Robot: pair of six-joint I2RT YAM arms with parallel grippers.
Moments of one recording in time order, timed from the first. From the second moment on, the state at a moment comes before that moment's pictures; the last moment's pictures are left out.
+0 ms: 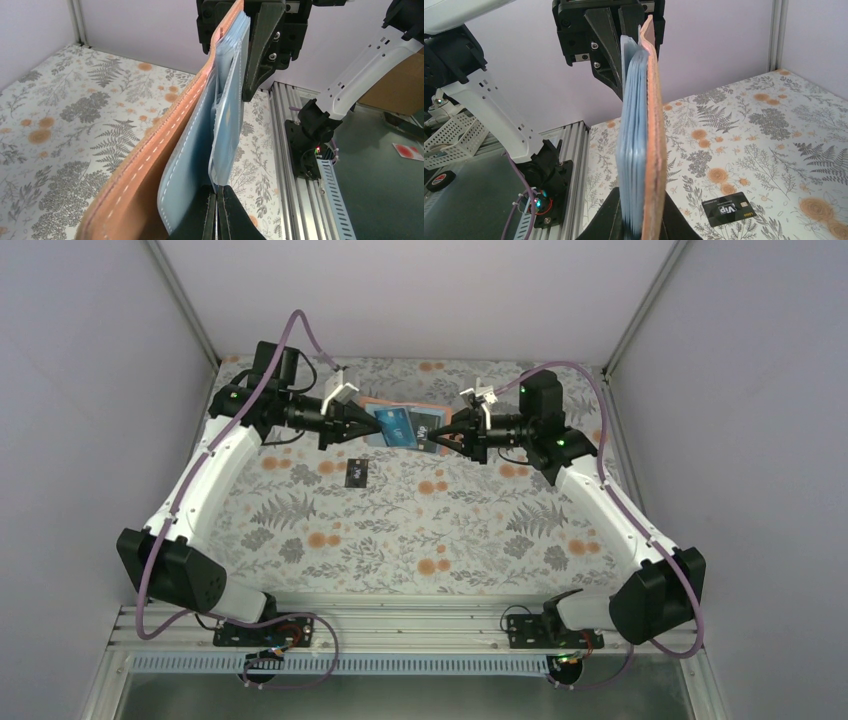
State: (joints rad) left arm -0.26 1.46 1.53 -0.90 1.13 0.55; right arm 0.38 1.33 1.20 -0.25 -1.09 -0.09
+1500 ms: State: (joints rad) left arm -0.38 1.49 1.58 -0.85 1.08 0.50; right arm 0.37 1.33 1.20 -0.27 -1.21 -0.12
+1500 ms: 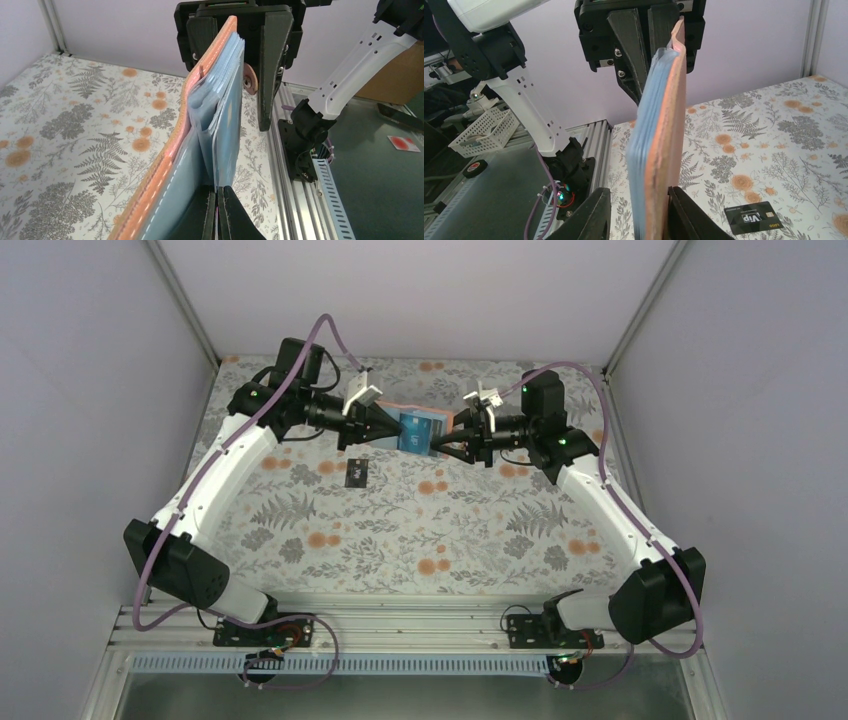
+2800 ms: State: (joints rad) left arm -0.34 1.49 1.58 -0.86 1.07 0.51; right arm 0.37 1.34 1.19 -0.22 -1.13 -0.07
